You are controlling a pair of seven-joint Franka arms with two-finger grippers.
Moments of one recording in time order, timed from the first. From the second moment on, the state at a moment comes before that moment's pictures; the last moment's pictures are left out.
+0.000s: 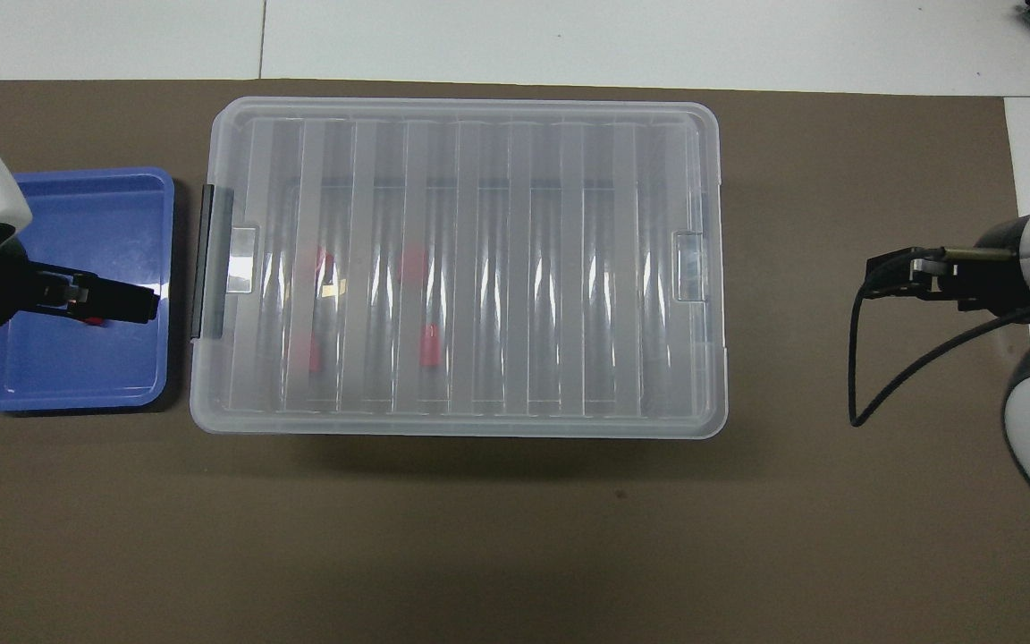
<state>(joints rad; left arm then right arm) -0.19 -0.11 0.03 -1.68 -0.05 1.67 0.07 0.02 -0.07 0.05 -1.69 -0.02 1.69 0.22</state>
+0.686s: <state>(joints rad) -0.20 -0.11 0.03 -1.69 -0.05 1.67 0.07 -0.03 -0.01 0.04 -1.57 -0.02 1.57 0.21</state>
